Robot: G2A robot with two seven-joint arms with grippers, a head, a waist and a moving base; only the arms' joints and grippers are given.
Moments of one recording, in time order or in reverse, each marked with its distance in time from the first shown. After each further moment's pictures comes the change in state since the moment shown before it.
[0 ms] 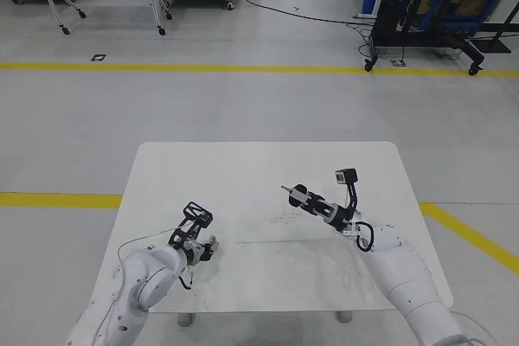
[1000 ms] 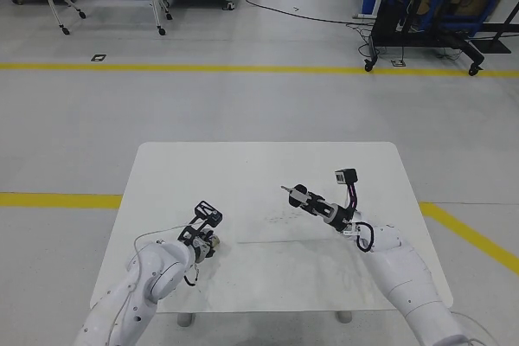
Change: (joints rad) left arm -0.081 -0.016 0.076 0.052 0.071 -0.010 -0.049; right arm 0.000 0.000 0.000 0.000 0.000 0.000 0.000
